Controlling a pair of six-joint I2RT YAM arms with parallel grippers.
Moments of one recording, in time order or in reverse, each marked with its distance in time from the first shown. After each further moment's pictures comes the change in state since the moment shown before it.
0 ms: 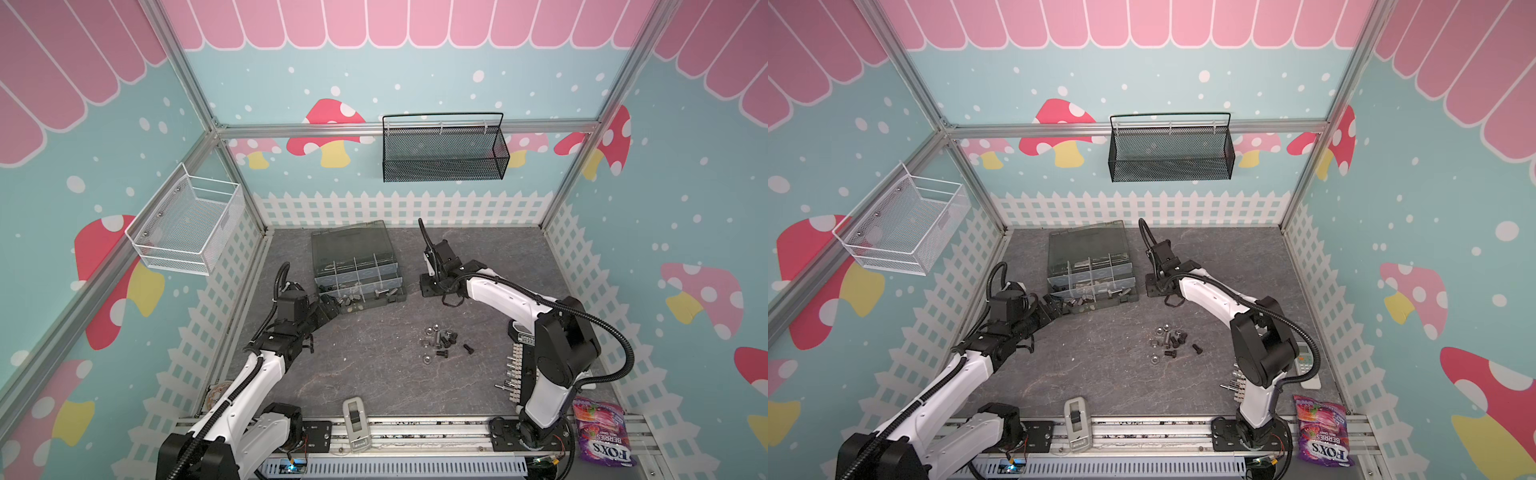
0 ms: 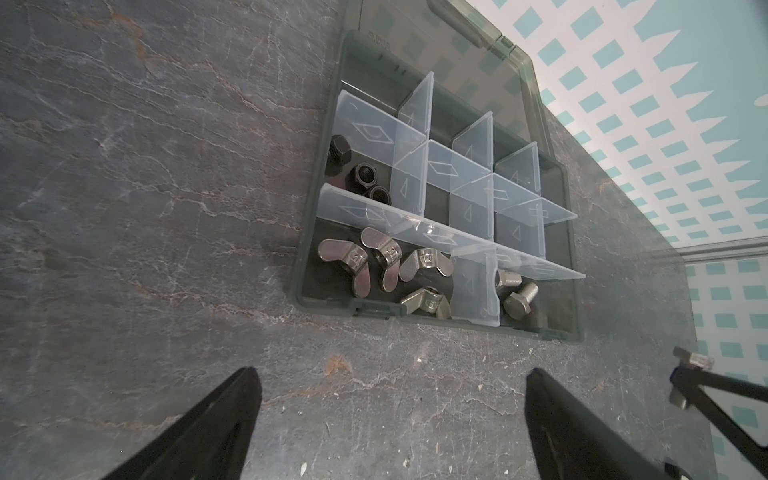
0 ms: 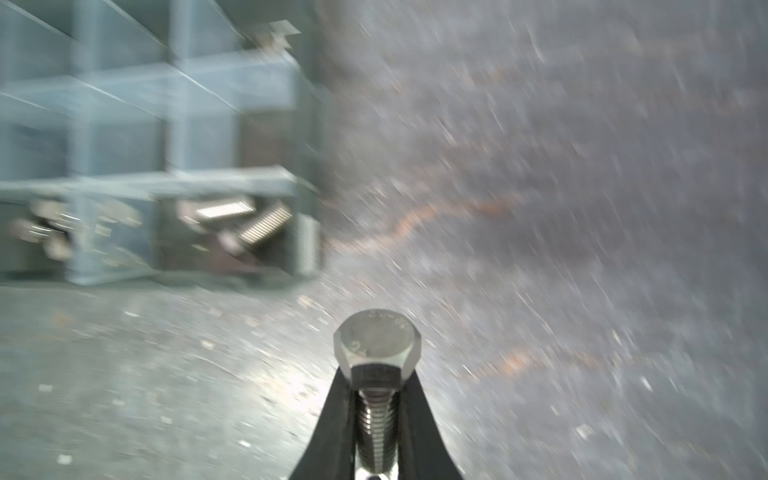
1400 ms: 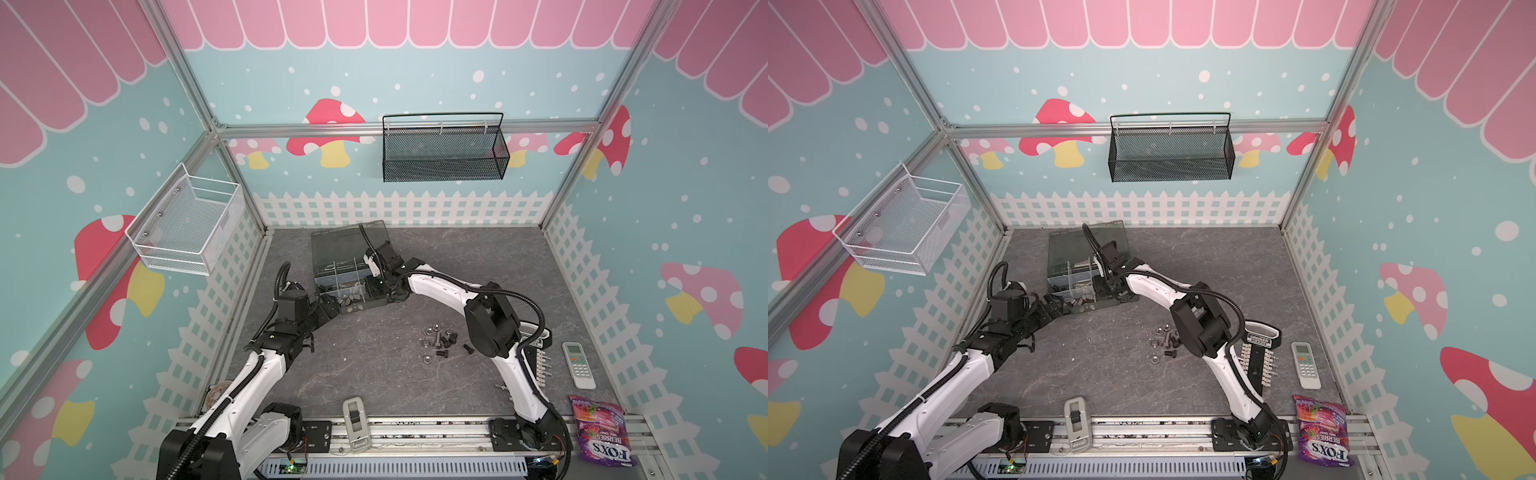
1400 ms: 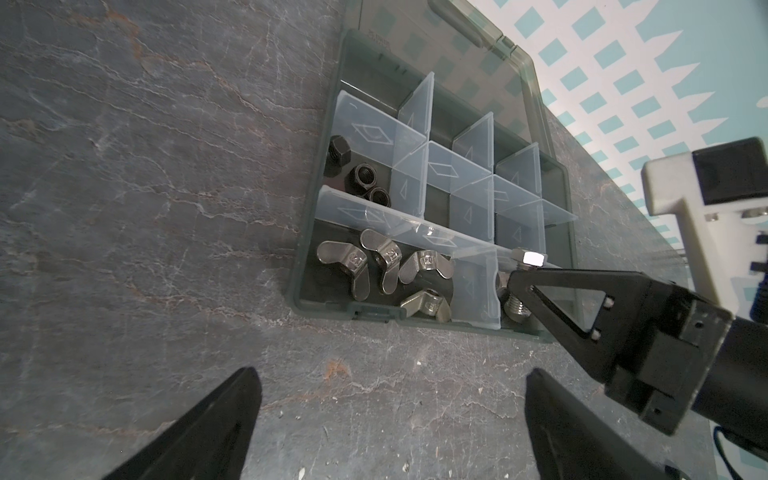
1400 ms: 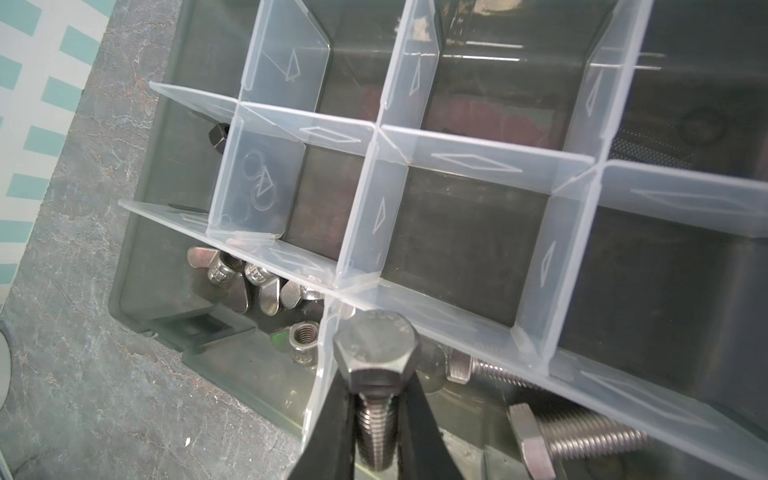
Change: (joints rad) left arm 0.000 0.015 0.000 0.013 0.001 -0.003; right arm 0.170 0.480 0.496 0.015 -0.179 0.012
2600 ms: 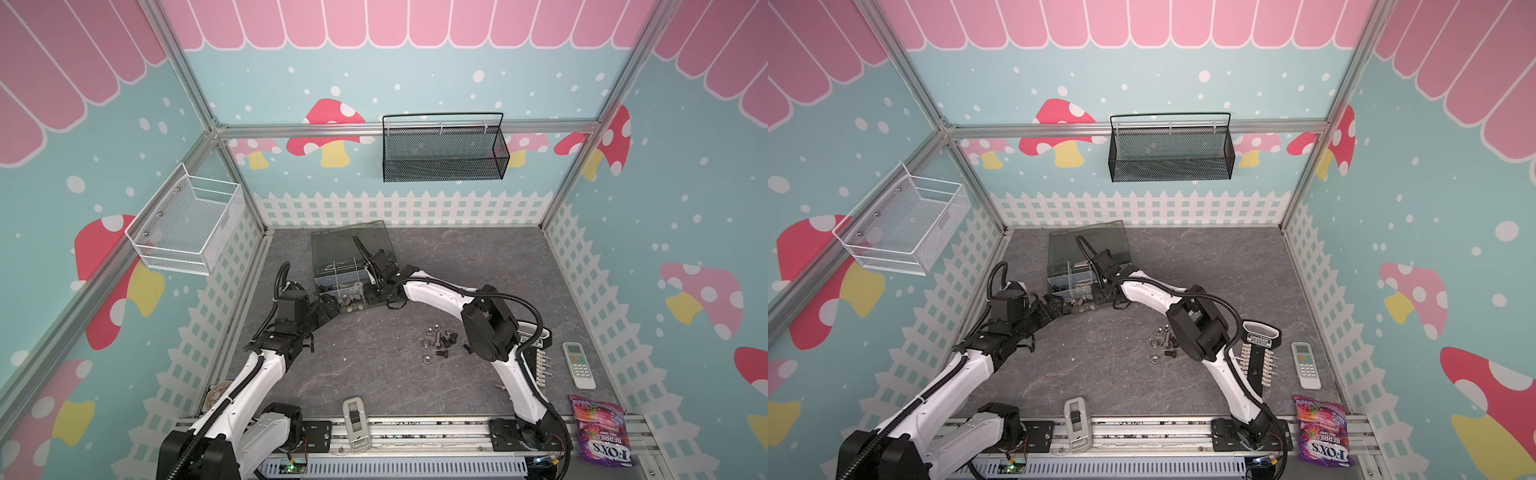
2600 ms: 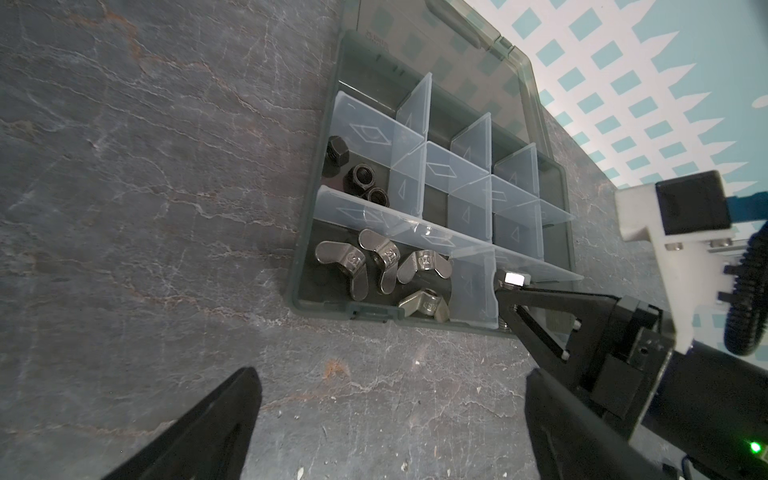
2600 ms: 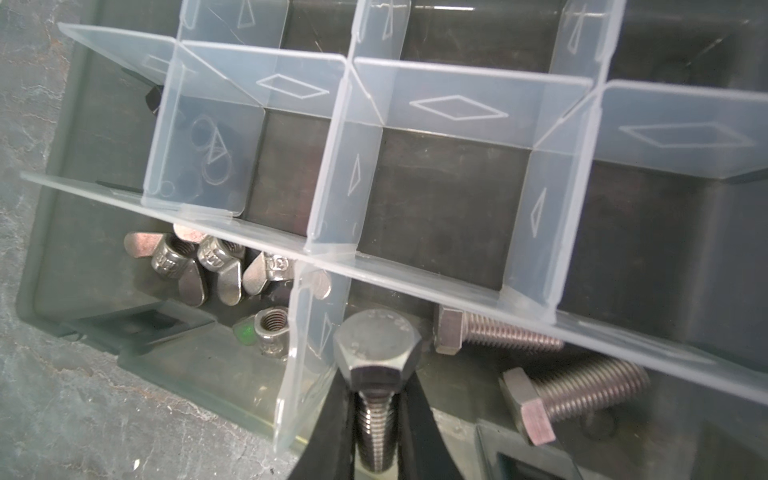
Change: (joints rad) left arm 0.000 -0.004 0.000 0.000 0.003 0.000; right arm 0.050 -0.017 -0.056 -0.008 0.139 0.027
